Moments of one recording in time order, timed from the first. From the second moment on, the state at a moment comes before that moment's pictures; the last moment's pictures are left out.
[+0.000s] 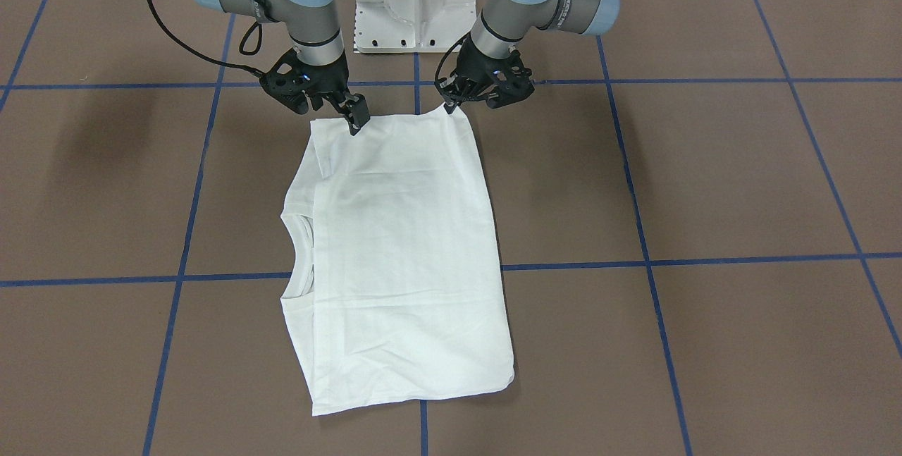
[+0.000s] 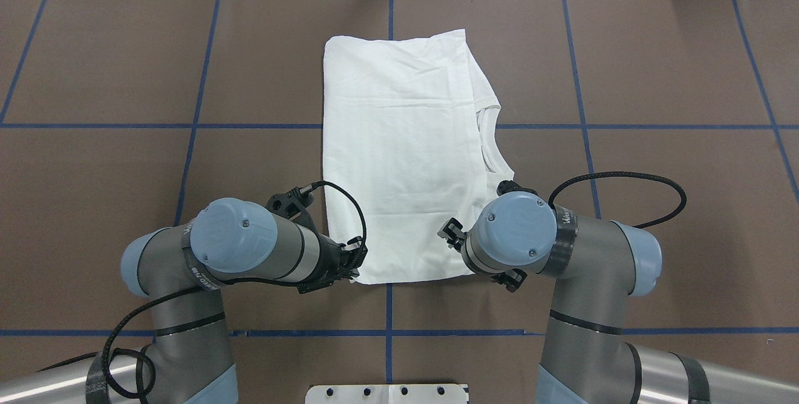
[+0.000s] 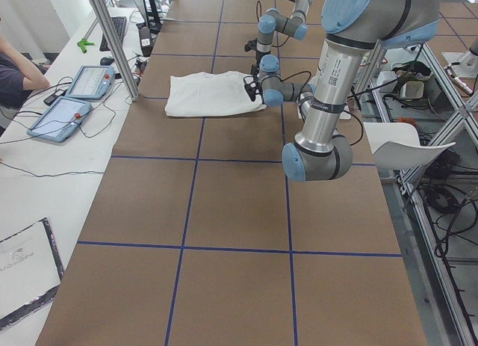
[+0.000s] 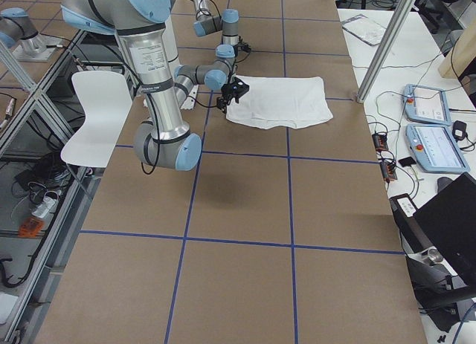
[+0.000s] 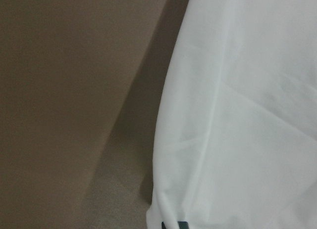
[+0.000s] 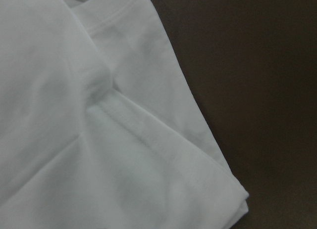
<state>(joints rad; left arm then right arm) -0.34 -2.05 -1.77 -2.01 -1.85 -1.91 0.35 -1.13 1.86 -1.57 1.74 2.01</state>
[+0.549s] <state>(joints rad) -0.34 -2.05 -1.77 -2.01 -1.85 -1.91 0.33 -1.13 1.84 -1.57 1.73 2.02</state>
